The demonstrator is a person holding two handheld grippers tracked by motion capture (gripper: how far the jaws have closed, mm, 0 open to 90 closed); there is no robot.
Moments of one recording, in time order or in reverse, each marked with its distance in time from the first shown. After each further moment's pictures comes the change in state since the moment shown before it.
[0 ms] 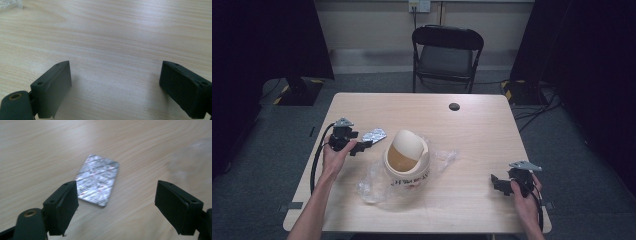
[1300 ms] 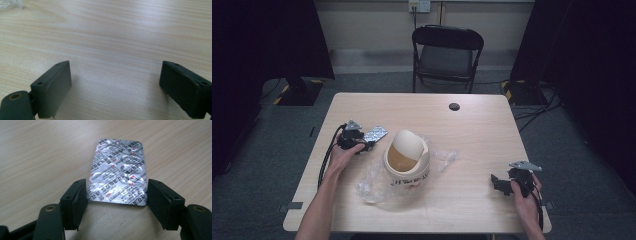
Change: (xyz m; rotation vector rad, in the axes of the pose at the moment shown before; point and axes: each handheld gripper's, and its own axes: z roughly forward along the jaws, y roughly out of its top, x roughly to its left) left arm 0.017 -0.016 0.050 0.006 0.020 0.076; right arm 0.000 0.000 0.000 0.000 0.002 -0.001
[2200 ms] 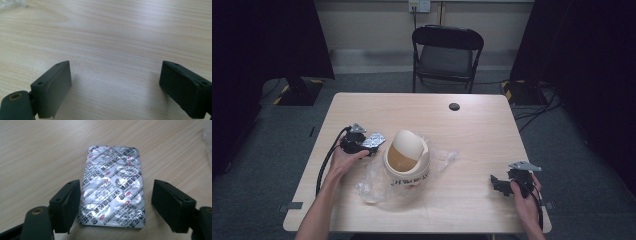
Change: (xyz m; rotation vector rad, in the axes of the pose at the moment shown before) left arm -0.019 0.003 -0.005 0.074 -0.040 0.021; right arm 0.002 -0.001 -0.001 0.000 0.009 -0.008
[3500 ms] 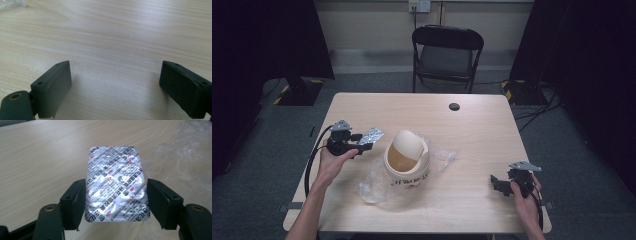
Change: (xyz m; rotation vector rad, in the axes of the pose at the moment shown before) left arm -0.019 0.012 -0.078 -0.179 -0.106 -0.051; right arm 0.000 0.000 0.000 -0.001 0.001 -0.001
